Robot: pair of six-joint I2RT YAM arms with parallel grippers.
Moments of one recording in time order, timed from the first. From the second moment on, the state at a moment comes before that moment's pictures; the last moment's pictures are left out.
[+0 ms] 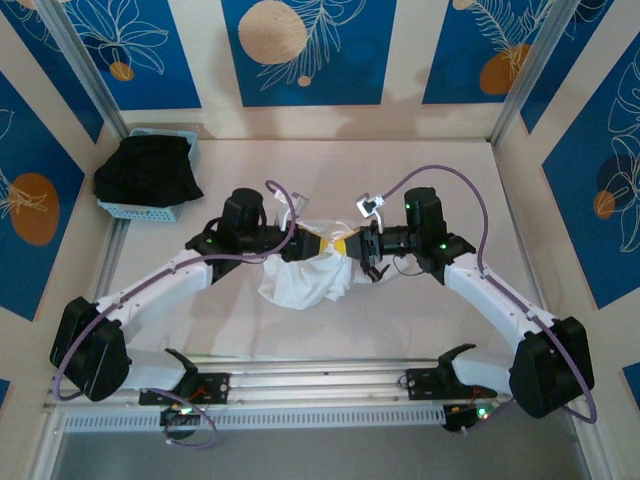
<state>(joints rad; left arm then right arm) -0.63 1.32 0.95 -0.06 0.72 -0.42 0.40 1.19 0.82 -0.13 -1.00 0.26</state>
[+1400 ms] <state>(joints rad) -0.64 1.26 0.93 0.00 0.73 -0.48 0.40 1.17 0.84 -0.20 -0.91 0.25</state>
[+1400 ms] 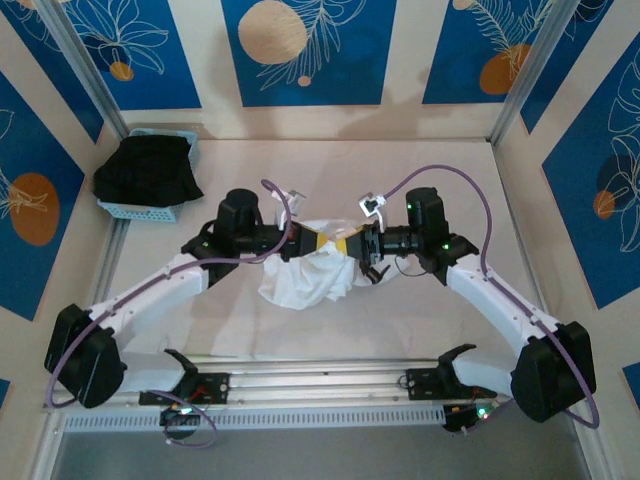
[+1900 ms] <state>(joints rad) -0.80 1.18 1.03 -0.06 0.44 -0.44 0.47 0.96 0.93 -0.47 -0.46 0.25</state>
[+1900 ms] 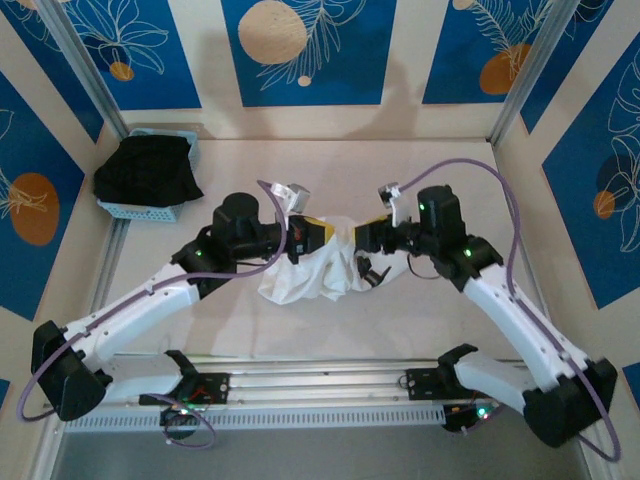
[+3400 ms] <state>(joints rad) -0.66 1.65 1.18 -0.32 0.24 -0.29 0.59 0.73 0.47 -0.39 -0.26 0.43</state>
